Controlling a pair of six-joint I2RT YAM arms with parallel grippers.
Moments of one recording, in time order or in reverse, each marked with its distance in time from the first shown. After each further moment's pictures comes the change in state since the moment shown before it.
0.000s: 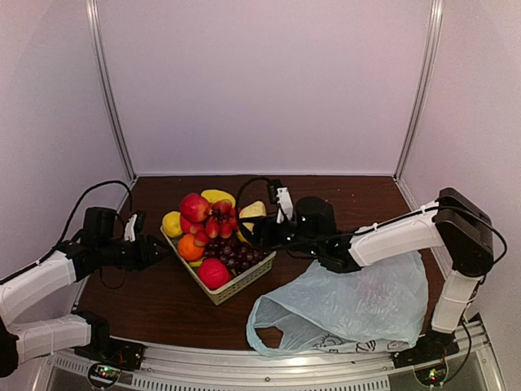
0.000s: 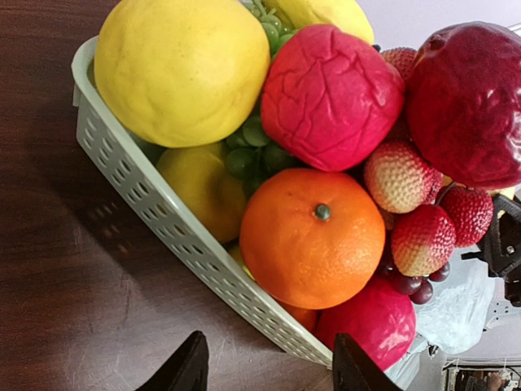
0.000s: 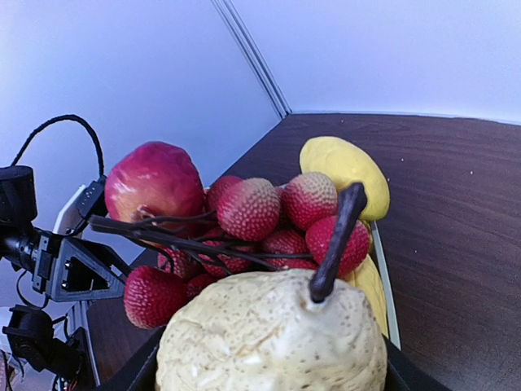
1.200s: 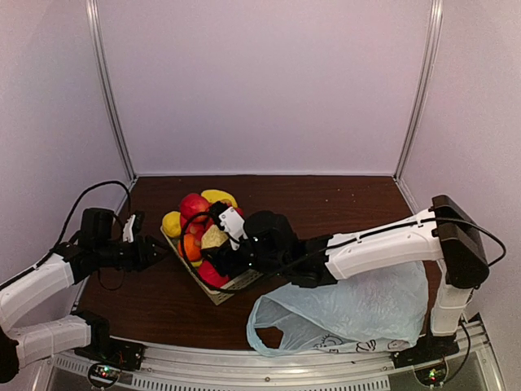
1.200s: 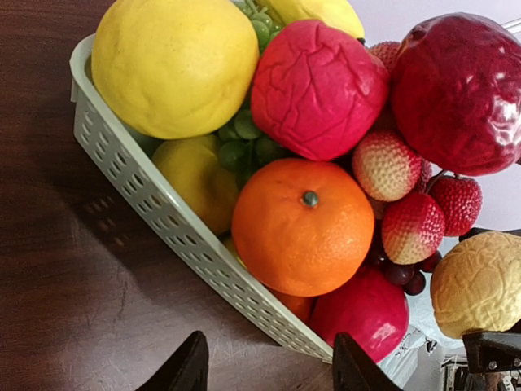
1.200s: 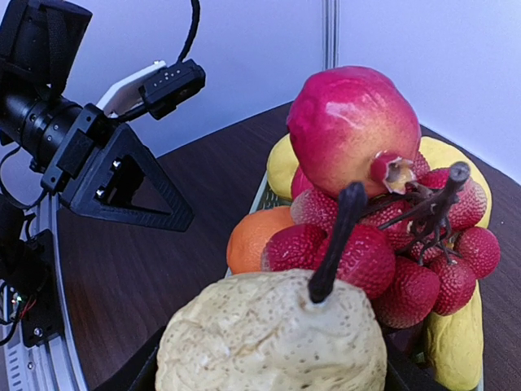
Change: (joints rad) left arm 0.000 -0.043 -0.005 -0.021 0.010 0.000; right arm 0.248 0.048 0.268 -0.367 0.177 -0.321
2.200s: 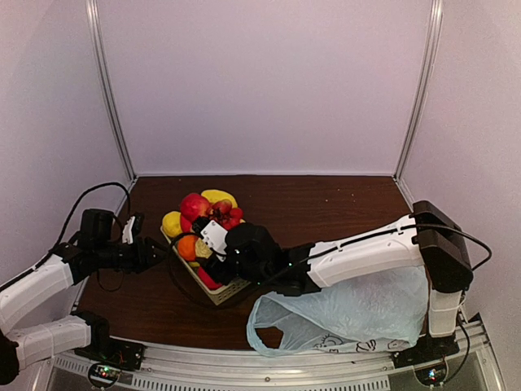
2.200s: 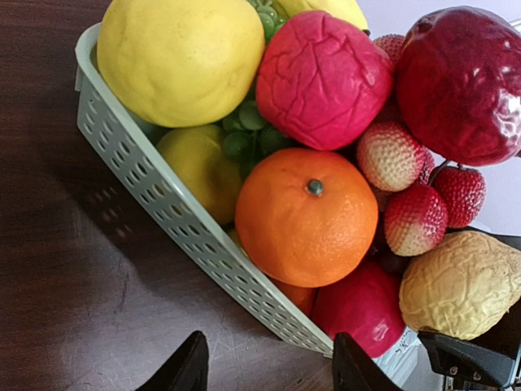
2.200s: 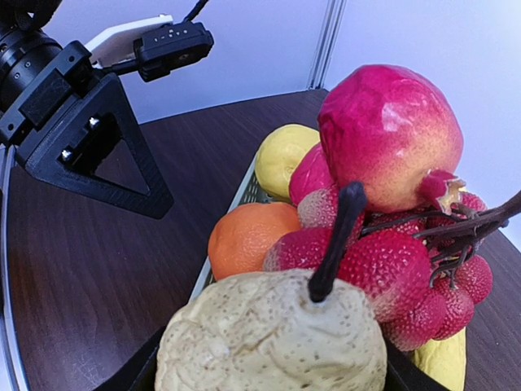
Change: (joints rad) left arm 0.000 -0.014 0.000 -0.035 0.000 0.000; right arm 0.040 0.113 0.095 -0.030 0.133 -0.211
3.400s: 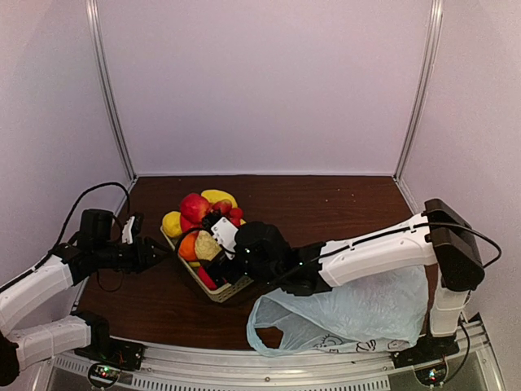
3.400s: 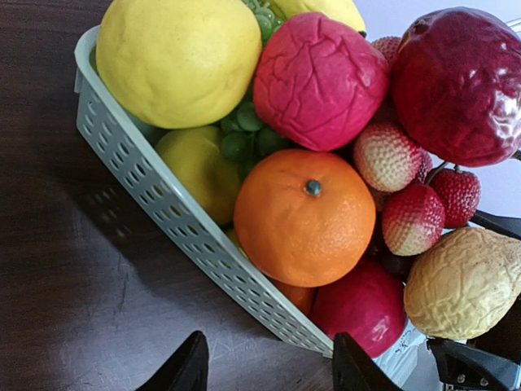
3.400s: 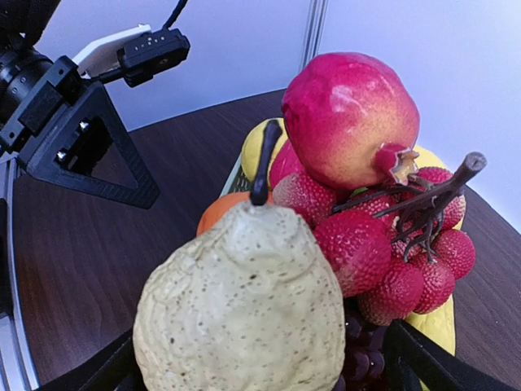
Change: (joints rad) left arm 0.000 -0.008 -0.002 0.000 0.000 0.000; right arm 0.000 -0.058 -0.066 0.002 0.021 0.060
